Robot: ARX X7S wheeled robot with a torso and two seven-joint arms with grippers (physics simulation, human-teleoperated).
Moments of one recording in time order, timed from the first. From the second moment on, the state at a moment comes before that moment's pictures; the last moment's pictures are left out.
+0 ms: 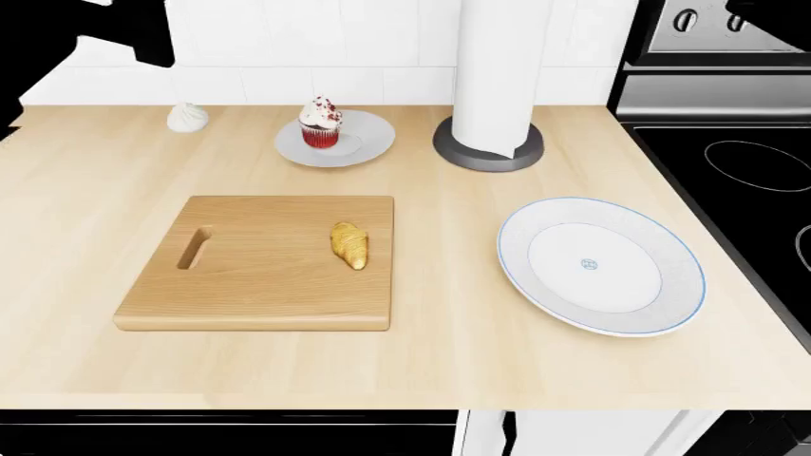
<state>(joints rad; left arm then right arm) -1.34 -0.58 0.26 -0.12 -0.44 -0.93 0.14 2.01 0.73 -1.41 0.28 1.78 0.36 0.40</state>
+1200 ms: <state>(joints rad) -1.26 -0.76 0.07 -0.20 -0.52 -0.91 0.23 2.35 0.12 -0.16 0.95 0.26 0.78 -0.06</state>
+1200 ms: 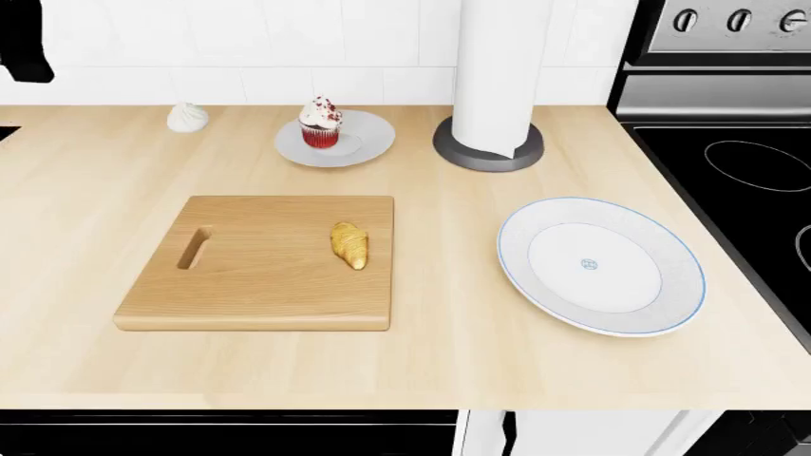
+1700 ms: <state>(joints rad) -1.43 -0.87 0.21 -0.41 -0.50 -0.91 0.52 2.36 0.04 -0.02 1.09 -0.03 0.76 -0.12</state>
